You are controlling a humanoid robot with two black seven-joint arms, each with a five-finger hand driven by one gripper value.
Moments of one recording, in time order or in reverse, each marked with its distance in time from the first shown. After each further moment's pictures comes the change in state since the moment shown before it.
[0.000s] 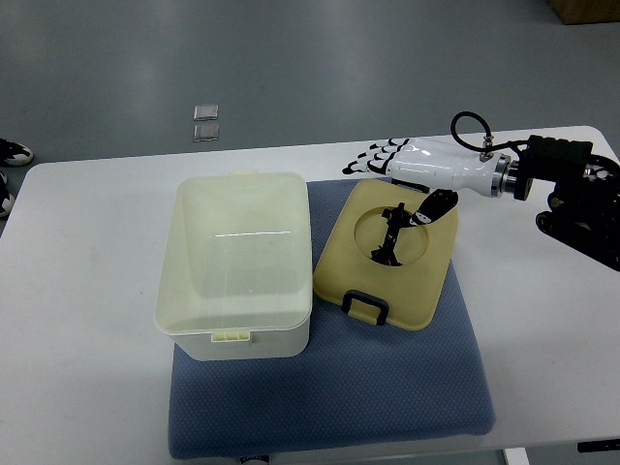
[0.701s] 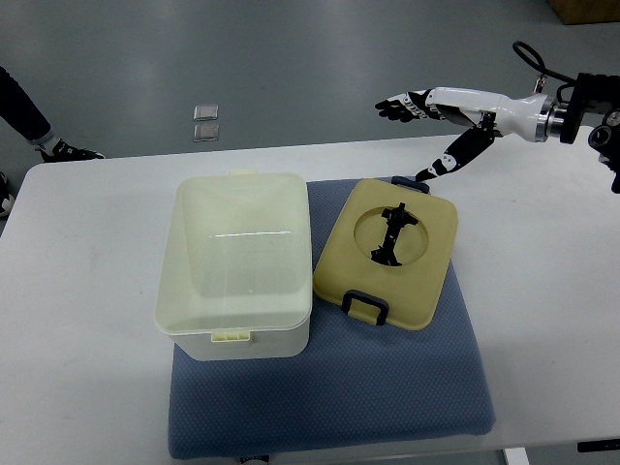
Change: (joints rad) left arm 0.000 0.000 0.000 0.000 0.000 0.000 0.000; right arm 0.064 -0.010 0.109 -0.192 0.684 0.553 -0.032
